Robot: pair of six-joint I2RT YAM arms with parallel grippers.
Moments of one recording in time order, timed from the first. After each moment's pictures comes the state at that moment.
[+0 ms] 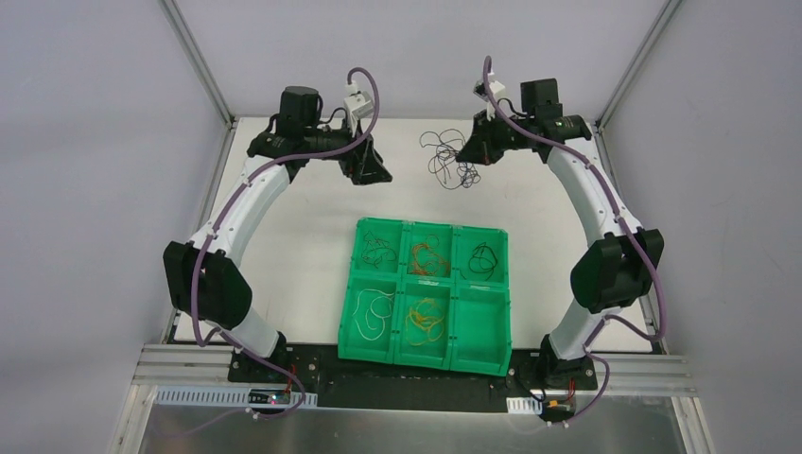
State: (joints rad) left arm -0.28 1.58 1.52 -0.54 0.93 0.15; right arm 0.23 1.75 1.75 -0.77 -0.74 -0.20
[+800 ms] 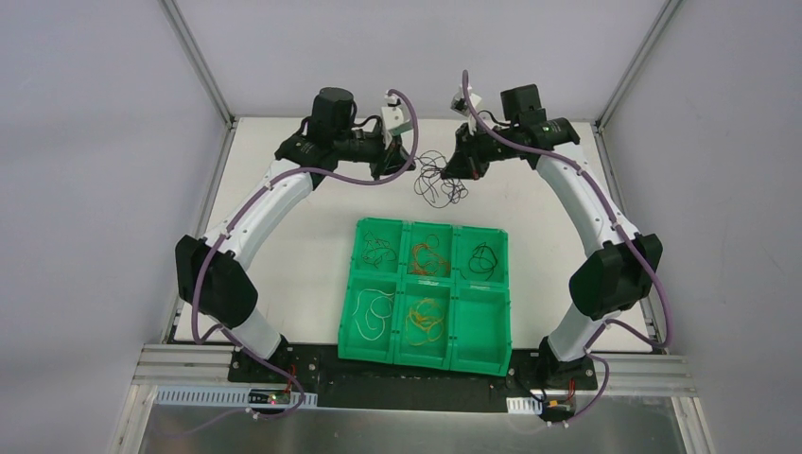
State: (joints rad) left arm -0.45 1.61 1.56 -0.38 0.83 0.38; right arm 0.34 1.71 1.74 -0.87 -0.85 -0.29
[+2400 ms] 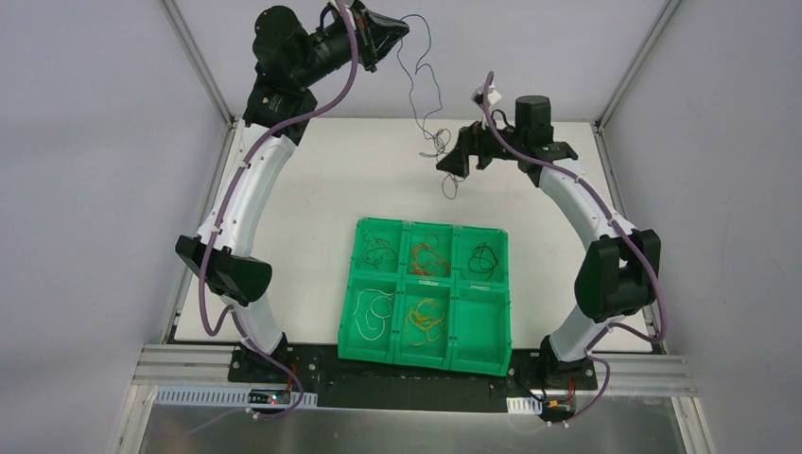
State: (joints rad) left arm -0.39 1.76 2.17 -0.08 0.55 -0.13; right arm 0.24 1.68 1.48 -0.33 -0.79 -0.03
